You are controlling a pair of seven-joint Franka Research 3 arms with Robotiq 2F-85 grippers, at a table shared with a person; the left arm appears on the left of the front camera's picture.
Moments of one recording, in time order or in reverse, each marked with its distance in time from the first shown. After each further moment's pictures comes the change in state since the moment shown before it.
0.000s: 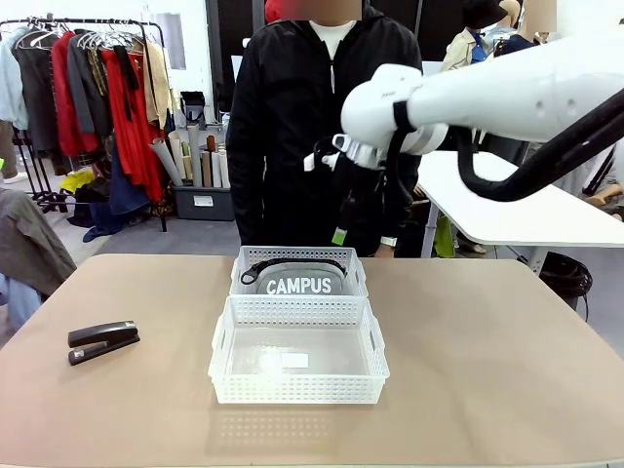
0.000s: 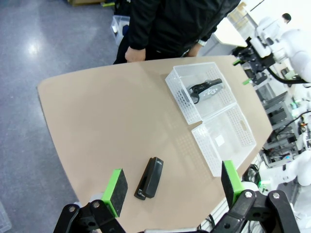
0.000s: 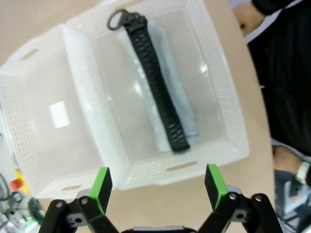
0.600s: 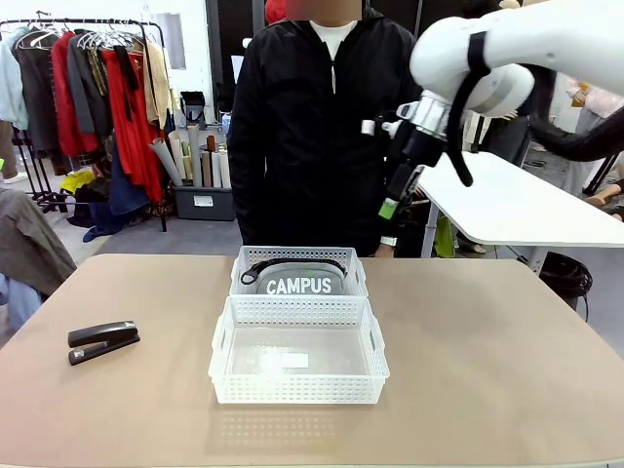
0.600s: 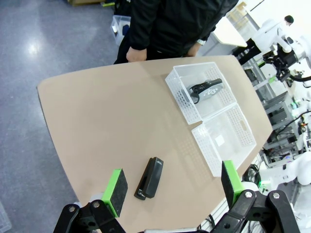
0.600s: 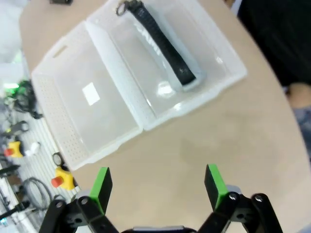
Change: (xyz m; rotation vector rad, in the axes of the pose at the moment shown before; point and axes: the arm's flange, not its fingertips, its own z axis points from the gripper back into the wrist) left arm 0.000 0.000 0.000 0.000 0.000 0.000; right arm -0.102 -0.002 0.083 0.092 -0.068 -0.275
